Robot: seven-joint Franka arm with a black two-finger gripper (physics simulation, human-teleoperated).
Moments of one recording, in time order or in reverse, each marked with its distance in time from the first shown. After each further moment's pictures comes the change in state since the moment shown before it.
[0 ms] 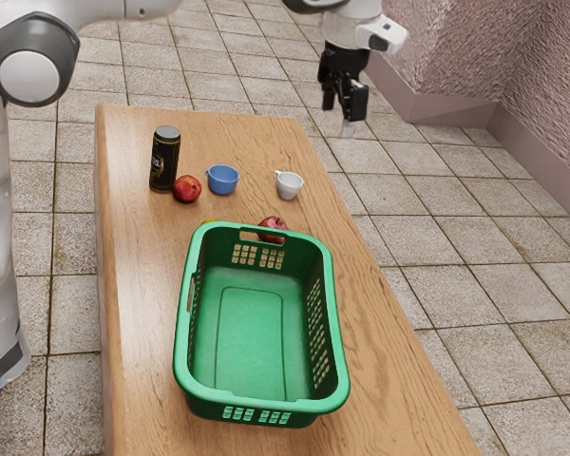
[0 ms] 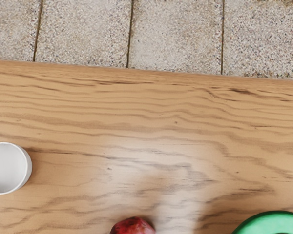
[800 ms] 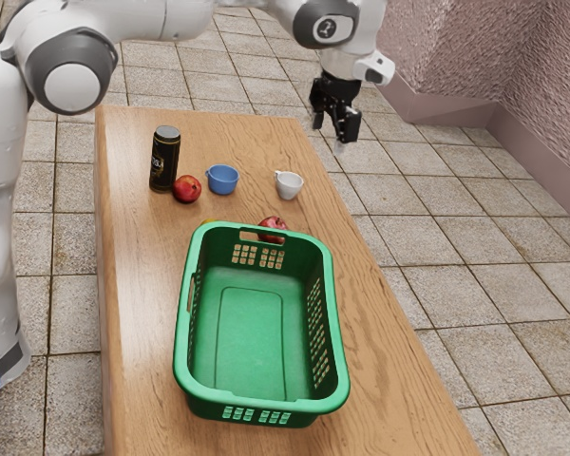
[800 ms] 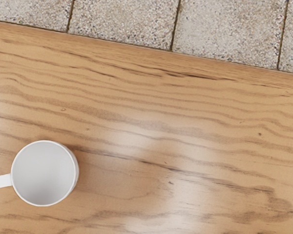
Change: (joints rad) arm 0.019 0.129 0.114 0.022 0.002 0.027 -0.001
